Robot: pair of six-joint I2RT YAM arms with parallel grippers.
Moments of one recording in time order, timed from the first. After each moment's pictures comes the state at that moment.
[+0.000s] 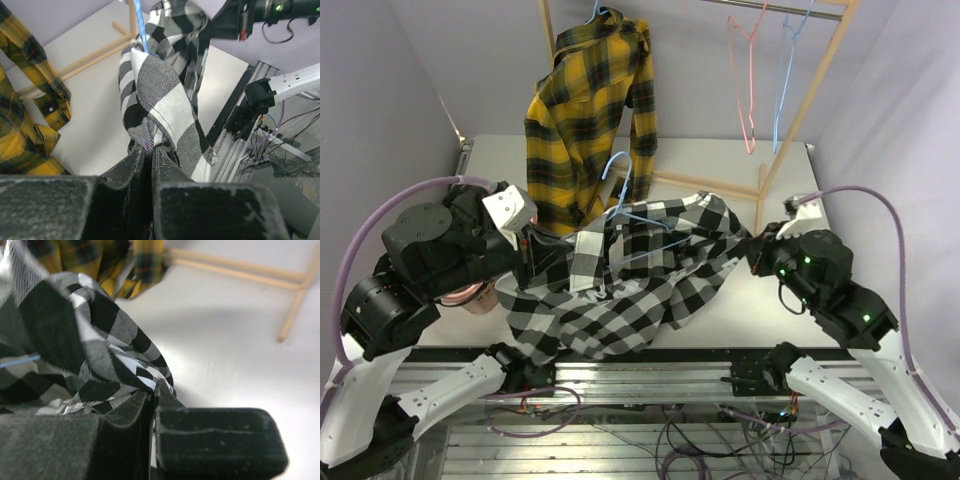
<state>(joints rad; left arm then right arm) -0.68 0.80 1.52 -0.89 0.32 -0.04 0.64 0.65 0.98 -0.69 0.21 0.35</state>
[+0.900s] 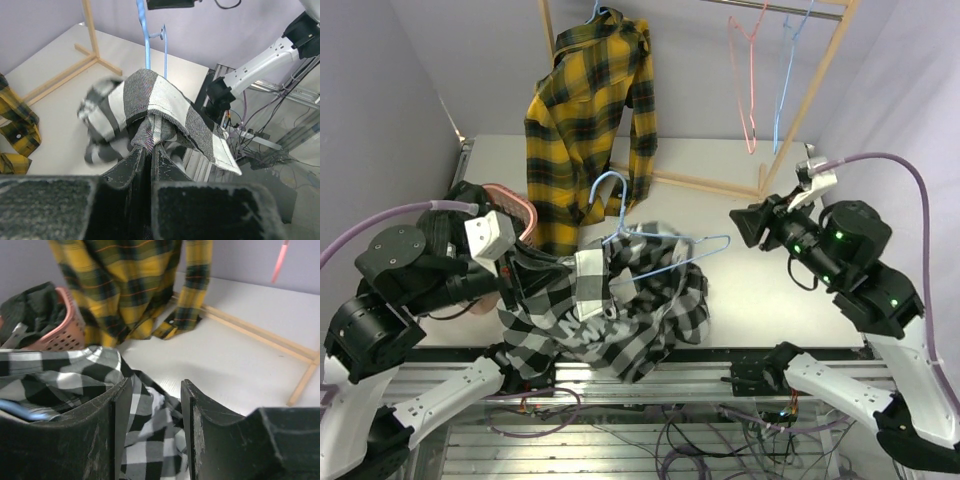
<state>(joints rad) -0.68 0.70 1.48 -0.85 0.50 -0.06 0.64 0.81 1.31 -0.66 0.15 0.23</state>
